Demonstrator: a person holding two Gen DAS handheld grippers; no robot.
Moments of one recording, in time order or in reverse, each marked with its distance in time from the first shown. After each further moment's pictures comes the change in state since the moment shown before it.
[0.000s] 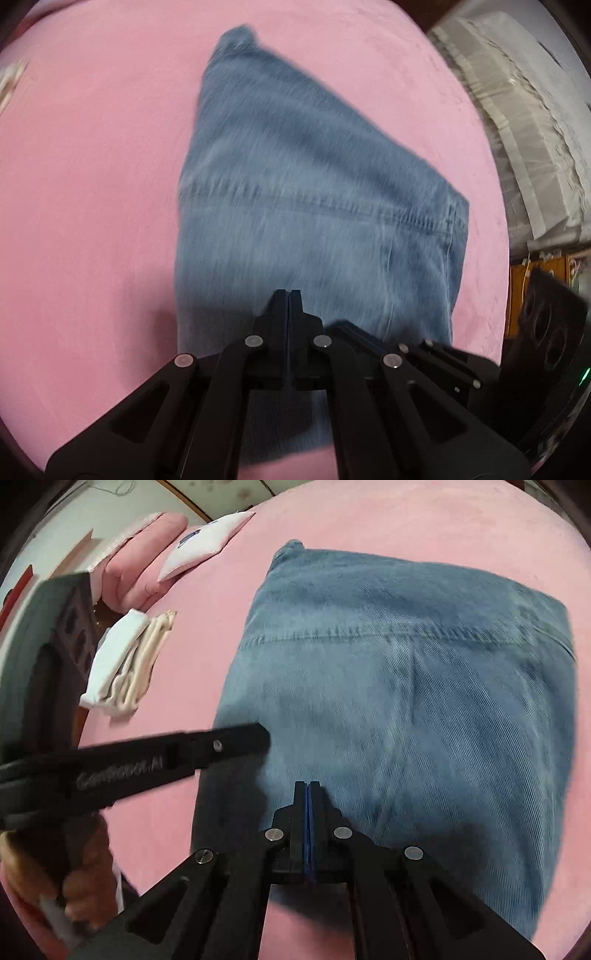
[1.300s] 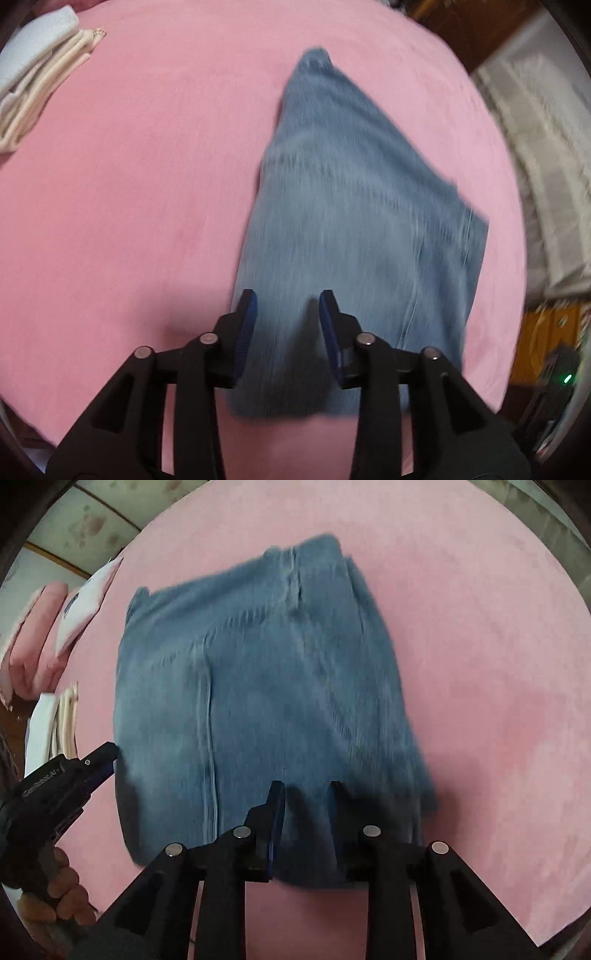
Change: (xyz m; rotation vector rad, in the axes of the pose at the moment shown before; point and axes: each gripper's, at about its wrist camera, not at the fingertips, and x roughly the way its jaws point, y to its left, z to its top) left arm -0.031 0.023 -0.058 -0.167 -0.070 0.152; right arm -0.034 -0.085 -0.048 0.371 0.049 -0.277
